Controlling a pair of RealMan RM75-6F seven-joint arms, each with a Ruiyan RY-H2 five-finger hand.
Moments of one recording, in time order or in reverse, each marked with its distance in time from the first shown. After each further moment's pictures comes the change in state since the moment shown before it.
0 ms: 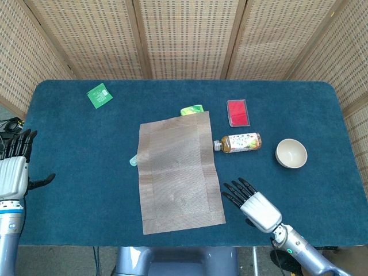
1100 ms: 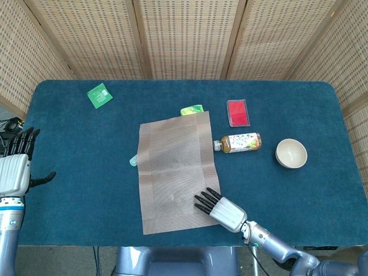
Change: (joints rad) left arm 0.004 -0.002 -0.027 0.040 0.010 -0.050 -0.010; right arm 0.144 -0.240 -0.015 0.145 0.054 -0.180 -0.093
